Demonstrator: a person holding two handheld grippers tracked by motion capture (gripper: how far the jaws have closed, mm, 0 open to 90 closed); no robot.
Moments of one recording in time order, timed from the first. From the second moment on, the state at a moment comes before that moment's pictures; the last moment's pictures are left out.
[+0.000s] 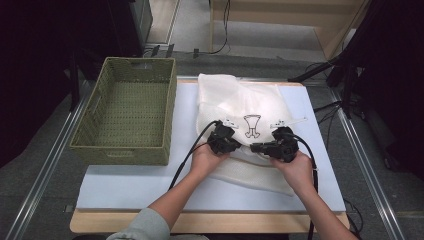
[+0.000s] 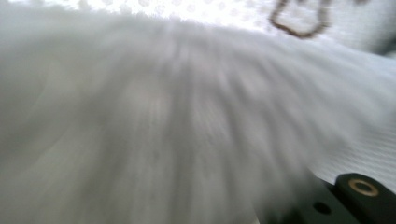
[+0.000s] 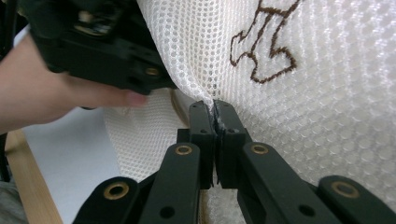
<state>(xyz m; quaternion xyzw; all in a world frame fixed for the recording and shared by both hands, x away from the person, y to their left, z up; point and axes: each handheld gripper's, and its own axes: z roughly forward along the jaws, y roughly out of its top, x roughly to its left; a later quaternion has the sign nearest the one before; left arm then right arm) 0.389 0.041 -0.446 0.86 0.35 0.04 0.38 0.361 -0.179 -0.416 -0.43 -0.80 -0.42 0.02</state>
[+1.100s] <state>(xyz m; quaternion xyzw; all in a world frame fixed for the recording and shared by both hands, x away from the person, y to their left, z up) 0.322 0.128 -0.415 0.83 0.39 0.09 0.38 0.352 -0.176 -0.409 -0.42 -0.80 -0.43 0.01</state>
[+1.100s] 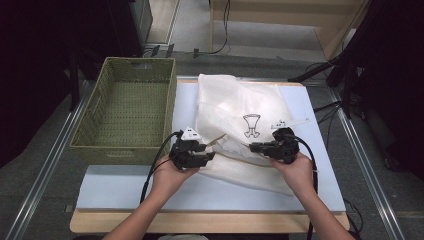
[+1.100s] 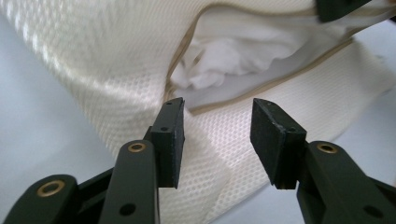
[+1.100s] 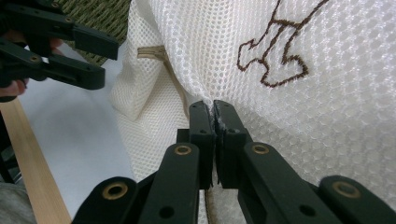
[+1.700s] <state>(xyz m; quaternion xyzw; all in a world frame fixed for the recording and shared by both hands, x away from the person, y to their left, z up) 0.318 0.121 -0.467 0.83 0.41 0.11 0.37 0.351 -0.172 -0.410 -0.41 -0.81 -0.43 0.02</state>
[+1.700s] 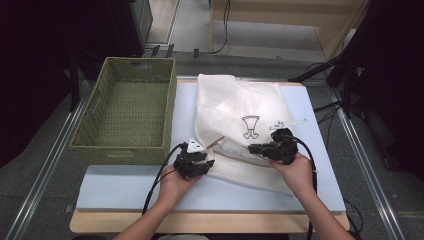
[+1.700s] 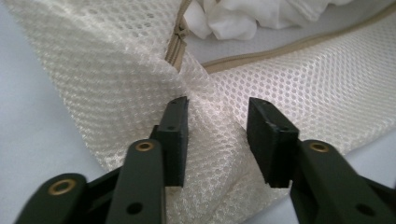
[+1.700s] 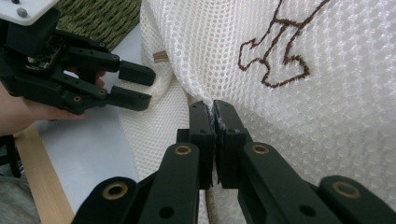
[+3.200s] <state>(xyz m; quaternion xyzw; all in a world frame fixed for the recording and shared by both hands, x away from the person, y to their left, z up) 0.261 0.204 -0.415 0.82 0.43 0.02 0.39 0.342 -0.140 -0.440 -0.36 -0.85 -0.39 0.00</state>
